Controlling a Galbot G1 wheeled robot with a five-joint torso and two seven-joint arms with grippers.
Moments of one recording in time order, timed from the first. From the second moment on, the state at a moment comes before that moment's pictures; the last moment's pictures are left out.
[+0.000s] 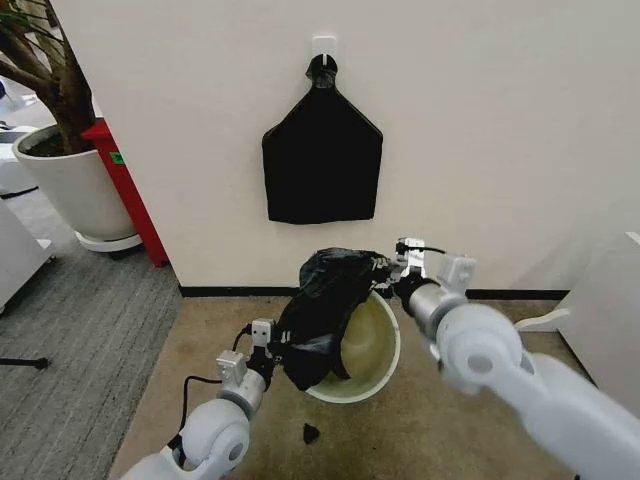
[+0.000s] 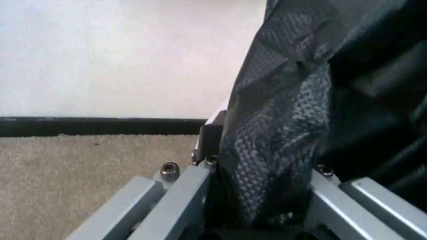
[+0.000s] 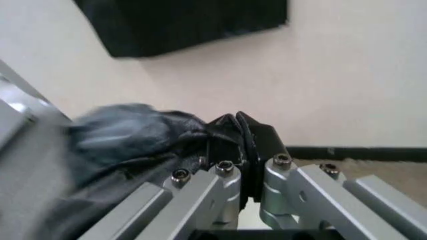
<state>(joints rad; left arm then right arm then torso) 1.29 -1.00 -0.05 -2.01 -0.68 0.07 -0.30 -0.70 0.75 -0.11 2.18 1.40 -0.40 0.78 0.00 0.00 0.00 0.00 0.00</state>
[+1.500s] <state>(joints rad) 1.29 -1.03 -0.08 -2.00 -0.84 0.07 -0.25 -0.78 0.69 0.13 2.25 1.96 -0.43 0.93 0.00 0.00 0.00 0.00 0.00</state>
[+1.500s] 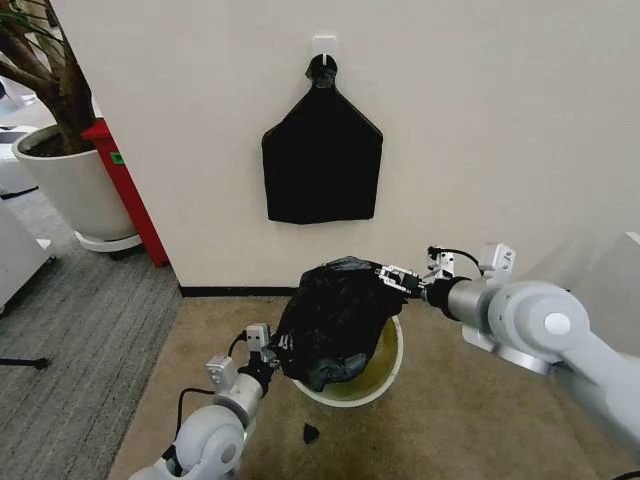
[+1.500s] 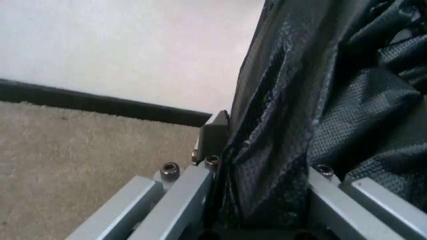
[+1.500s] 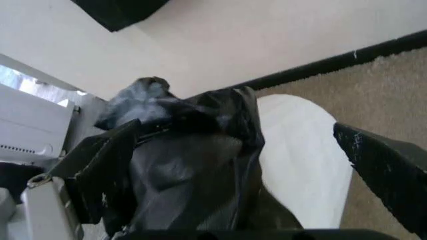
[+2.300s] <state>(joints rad) 0.99 -1.04 -0.02 -1.94 -0.95 0.10 -0.38 -0.93 0.79 0.09 2.50 1.86 -0.27 0.98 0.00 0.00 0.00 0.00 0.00</state>
